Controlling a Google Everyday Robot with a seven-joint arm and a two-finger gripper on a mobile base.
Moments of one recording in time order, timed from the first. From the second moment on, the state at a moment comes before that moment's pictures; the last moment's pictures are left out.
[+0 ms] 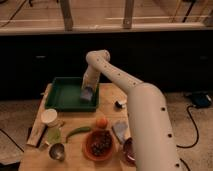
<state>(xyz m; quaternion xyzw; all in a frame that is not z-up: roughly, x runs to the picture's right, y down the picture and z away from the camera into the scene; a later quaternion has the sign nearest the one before) -0.106 0.003 0.917 -0.14 -0.34 -0.58 0.73</state>
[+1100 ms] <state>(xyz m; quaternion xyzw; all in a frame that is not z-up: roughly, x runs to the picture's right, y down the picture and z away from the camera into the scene) -0.100 0.009 0.919 -0.14 -0.36 -0.58 0.71</state>
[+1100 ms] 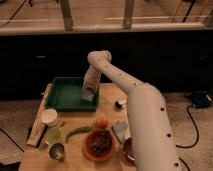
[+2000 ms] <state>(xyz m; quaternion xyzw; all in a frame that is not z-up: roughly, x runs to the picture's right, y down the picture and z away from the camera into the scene) -0.095 0.014 0.921 -0.14 -0.37 -0.59 0.71</state>
